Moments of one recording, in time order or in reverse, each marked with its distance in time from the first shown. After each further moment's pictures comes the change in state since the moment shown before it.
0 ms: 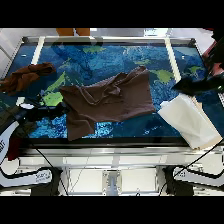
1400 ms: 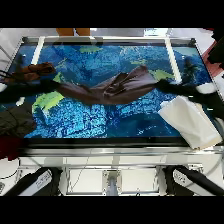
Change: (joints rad) left arm 0.000 0.355 0.350 0.038 -0.282 0.021; right arm 0.220 0.254 -0.276 0.280 -0.485 -0.101
